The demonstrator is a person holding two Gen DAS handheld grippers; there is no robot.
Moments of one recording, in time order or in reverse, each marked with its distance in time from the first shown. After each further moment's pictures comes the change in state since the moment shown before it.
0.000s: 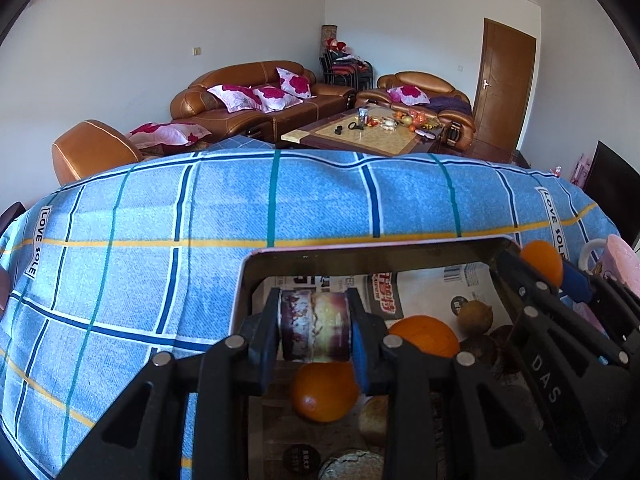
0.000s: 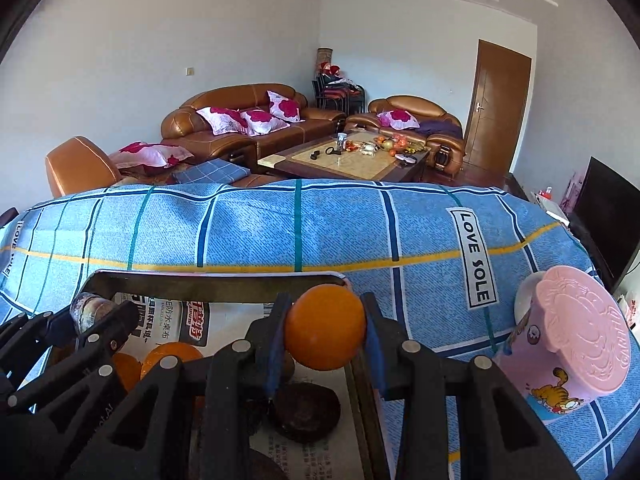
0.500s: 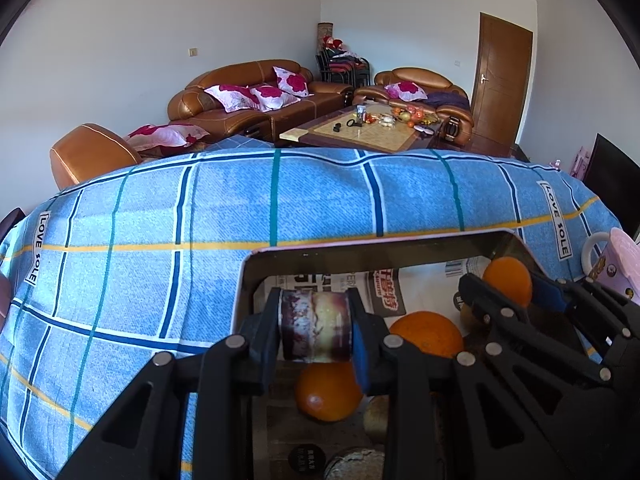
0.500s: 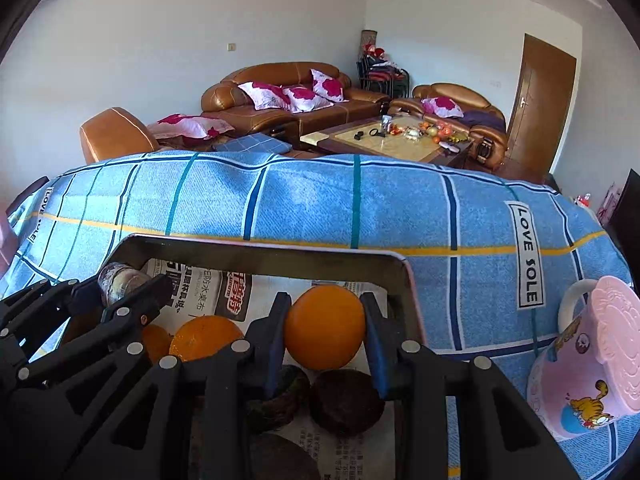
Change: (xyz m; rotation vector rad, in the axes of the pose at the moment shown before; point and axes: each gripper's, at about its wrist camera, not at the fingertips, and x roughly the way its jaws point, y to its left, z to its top) left arm -0.001 -0.001 0.000 0.025 0.004 -0.003; right arm 0.014 0.016 -0.003 -0.079 0.090 0.146
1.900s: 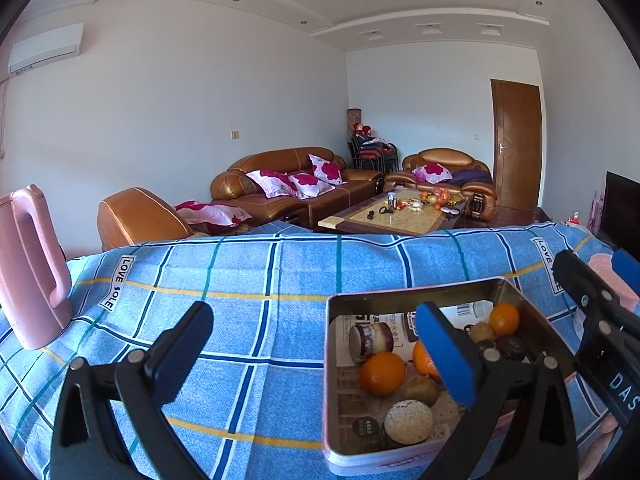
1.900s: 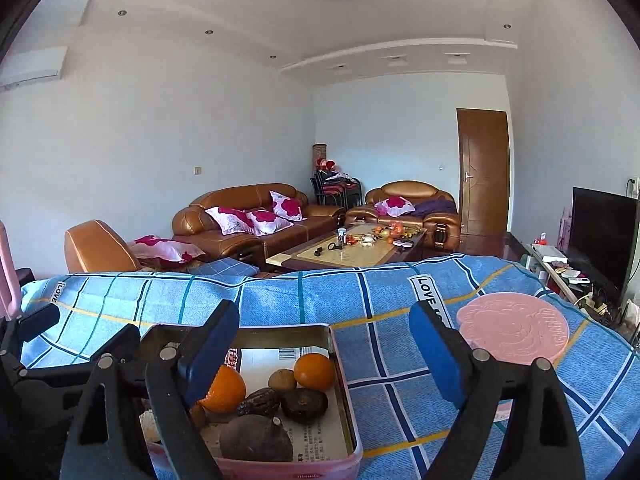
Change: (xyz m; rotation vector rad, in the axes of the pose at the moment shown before) left arm -0.089 0.031 -0.033 -0.018 -0.365 0.128; right arm -0.112 -0.011 -0.039 0.131 -0.484 -0.131
